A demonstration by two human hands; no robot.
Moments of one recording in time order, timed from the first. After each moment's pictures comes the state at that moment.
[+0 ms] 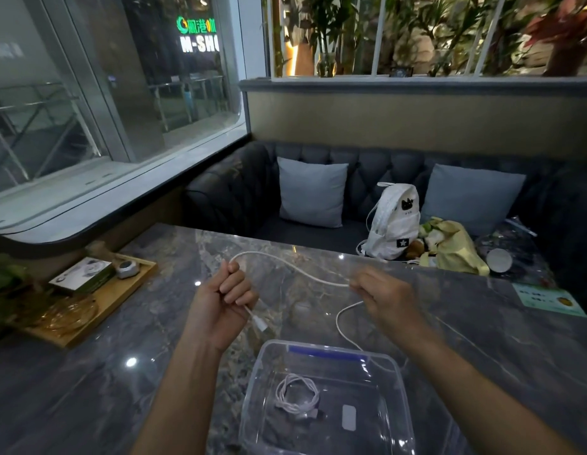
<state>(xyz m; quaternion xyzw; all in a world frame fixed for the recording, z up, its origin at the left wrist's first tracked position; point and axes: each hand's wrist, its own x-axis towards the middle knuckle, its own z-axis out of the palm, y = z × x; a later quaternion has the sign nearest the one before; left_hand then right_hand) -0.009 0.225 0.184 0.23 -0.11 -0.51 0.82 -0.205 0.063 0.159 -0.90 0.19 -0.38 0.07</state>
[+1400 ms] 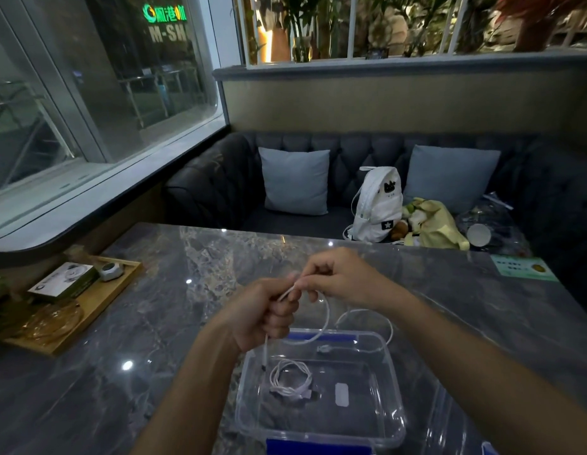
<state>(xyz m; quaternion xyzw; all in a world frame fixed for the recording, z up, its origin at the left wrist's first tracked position) -0.055 0.205 0.189 0.46 -0.30 -0.65 0.52 -0.186 0.091 0.207 -0.85 0.12 -0.19 0.47</state>
